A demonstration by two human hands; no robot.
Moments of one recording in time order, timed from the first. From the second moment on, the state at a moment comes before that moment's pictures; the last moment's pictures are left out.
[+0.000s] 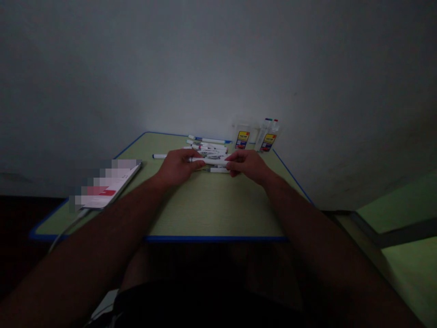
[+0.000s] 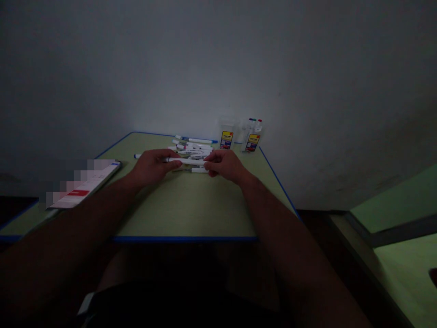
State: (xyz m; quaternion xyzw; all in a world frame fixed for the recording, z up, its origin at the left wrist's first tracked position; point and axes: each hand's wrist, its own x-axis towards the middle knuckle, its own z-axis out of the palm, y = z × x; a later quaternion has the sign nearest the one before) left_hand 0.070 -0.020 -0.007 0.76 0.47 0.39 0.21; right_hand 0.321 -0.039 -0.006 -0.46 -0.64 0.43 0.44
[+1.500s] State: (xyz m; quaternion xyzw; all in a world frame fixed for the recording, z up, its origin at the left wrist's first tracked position) left_hand 0.076 -0.023 -0.002 0.60 0.35 0.49 0.52; right_hand 0.304 -0.041 -0.012 -0.46 -0.69 0.40 0.39
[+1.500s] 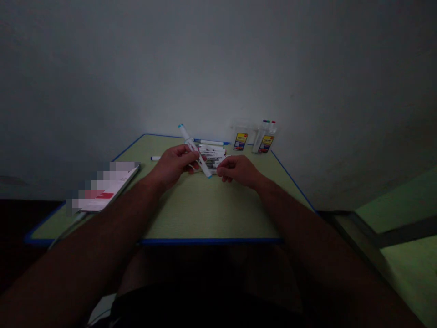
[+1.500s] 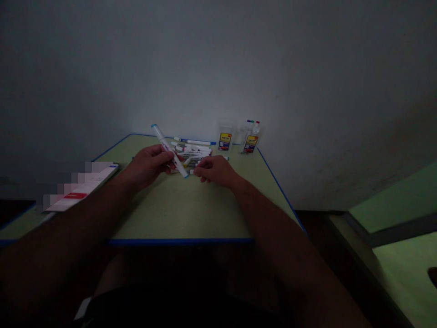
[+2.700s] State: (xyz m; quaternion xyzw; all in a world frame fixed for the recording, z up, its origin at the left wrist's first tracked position) left_hand 0.074 -0.023 -0.004 0.69 0.46 0.42 0.37; right_hand 0.316 -0.031 -0.008 -0.47 -0.57 0.39 0.55
